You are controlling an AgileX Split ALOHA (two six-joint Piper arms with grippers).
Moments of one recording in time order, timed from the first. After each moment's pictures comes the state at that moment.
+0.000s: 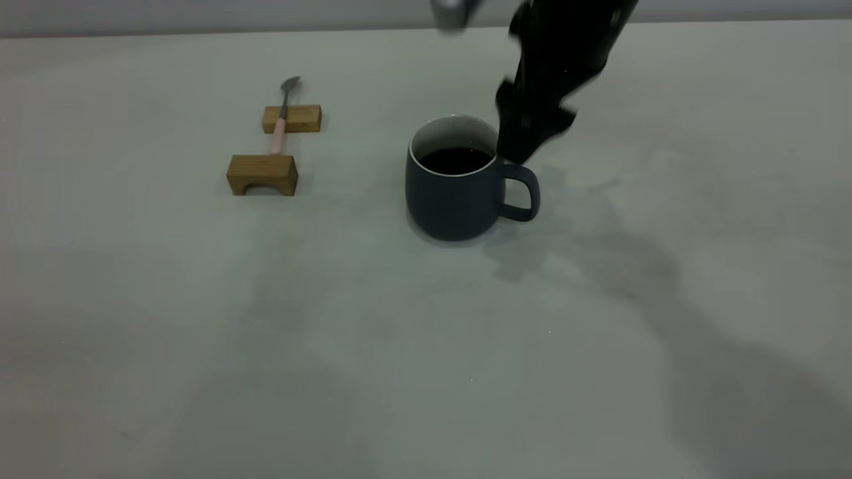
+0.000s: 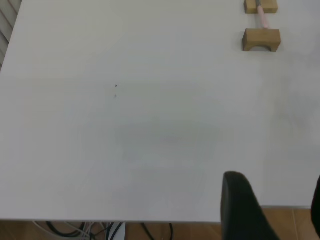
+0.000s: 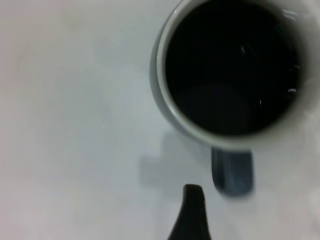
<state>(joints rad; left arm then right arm) 0.01 -0.02 -0.49 0.03 1.13 -0.01 0.44 2.16 -1.44 0.27 0.63 -0.91</state>
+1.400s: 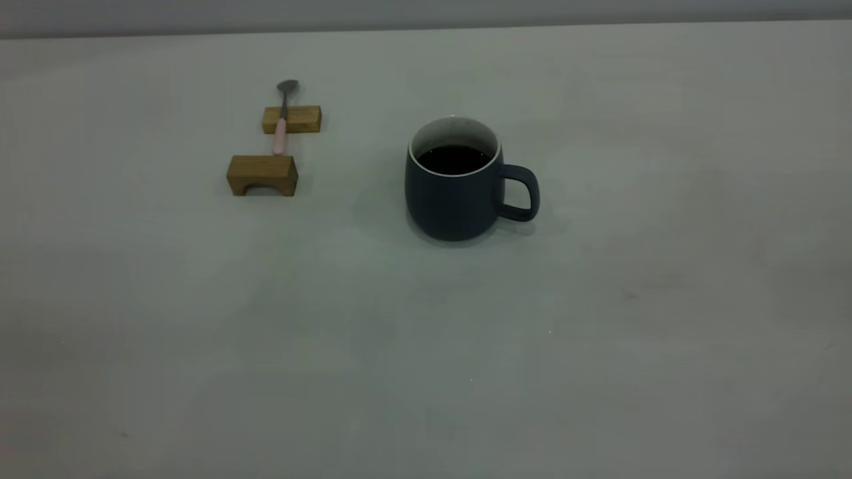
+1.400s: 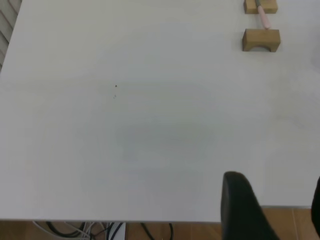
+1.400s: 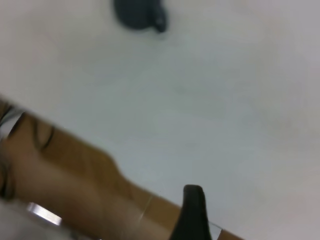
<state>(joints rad) 0.01 -0.02 -0.49 0.03 1.13 -0.01 0.27 0.25 -0.64 0.07 1.24 -0.18</state>
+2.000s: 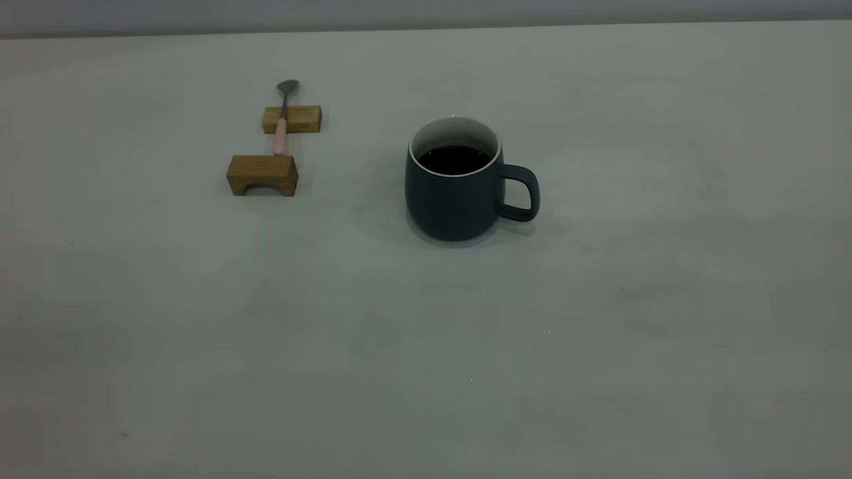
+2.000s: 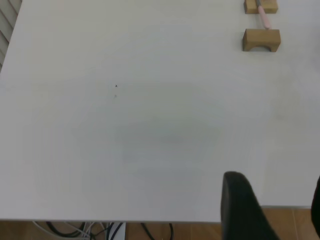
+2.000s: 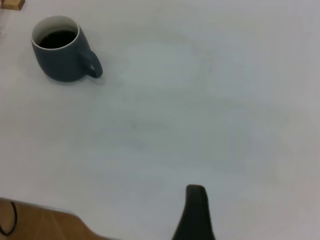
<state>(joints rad) 0.01 -0.02 -0.49 0.03 1.13 -0.01 0.04 0.02 -0.47 0.10 1.15 -0.17</state>
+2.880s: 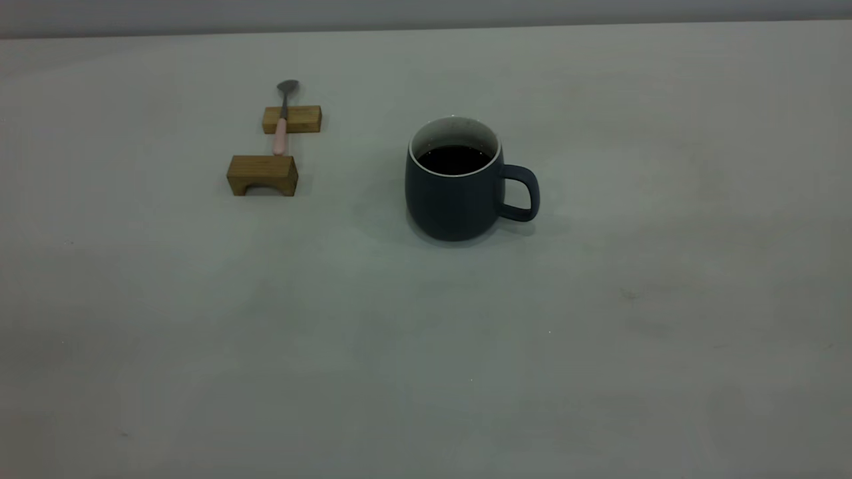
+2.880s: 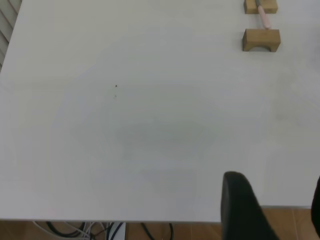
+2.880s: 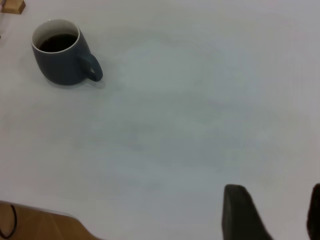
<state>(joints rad) 0.01 -0.02 -0.49 0.03 1.13 -0.01 0.04 0.02 -0.47 0.10 1.14 -0.17</state>
